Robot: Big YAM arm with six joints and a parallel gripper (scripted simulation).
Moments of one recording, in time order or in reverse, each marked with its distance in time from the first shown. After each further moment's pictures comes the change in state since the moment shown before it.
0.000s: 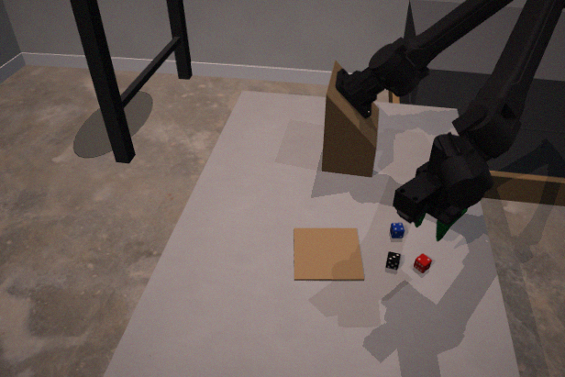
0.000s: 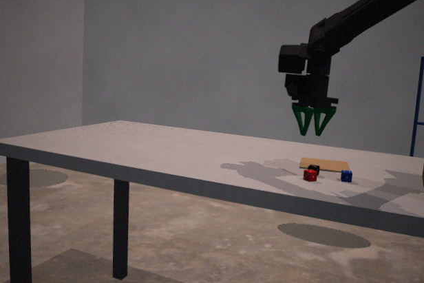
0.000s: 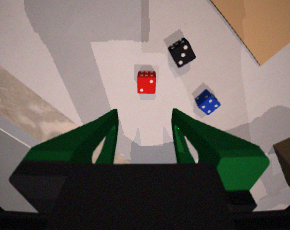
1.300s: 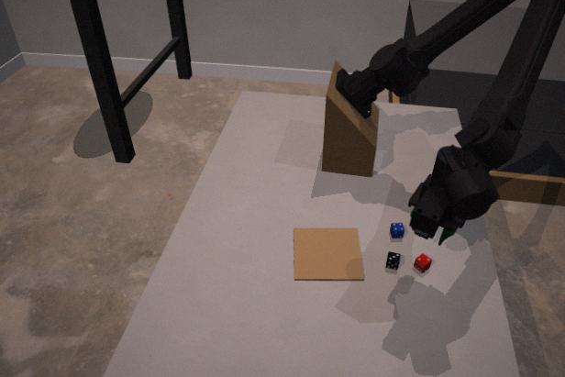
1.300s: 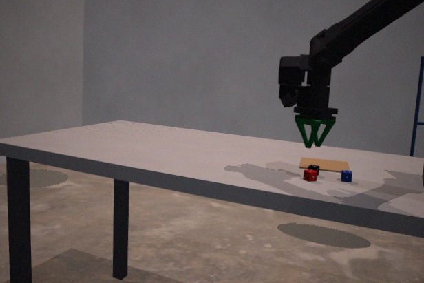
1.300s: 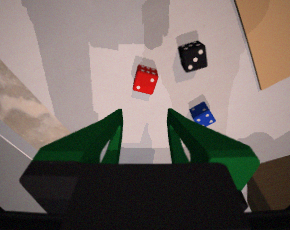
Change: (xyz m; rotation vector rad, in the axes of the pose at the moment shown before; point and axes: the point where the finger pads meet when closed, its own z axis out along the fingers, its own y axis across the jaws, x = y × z) arm 0.014 0.000 0.027 0.027 0.019 -0.263
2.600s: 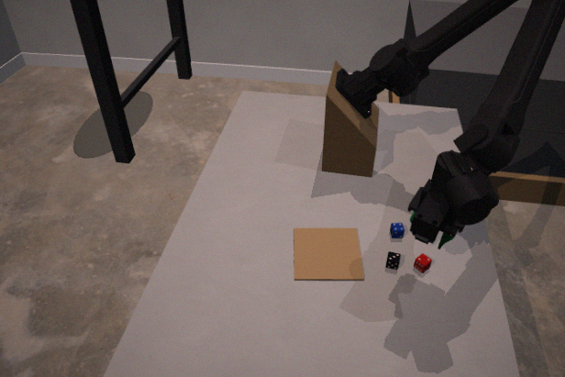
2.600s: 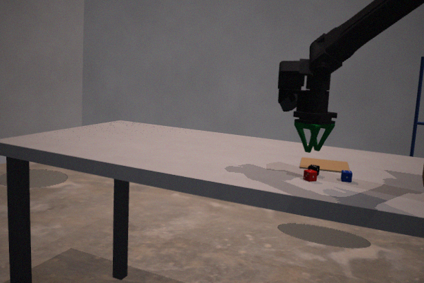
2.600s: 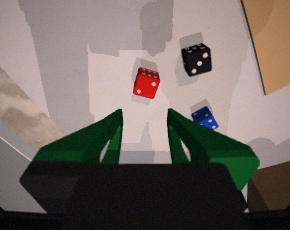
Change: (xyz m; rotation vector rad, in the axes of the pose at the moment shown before) arm 0.000 0.001 0.011 0.001 0.001 -0.015
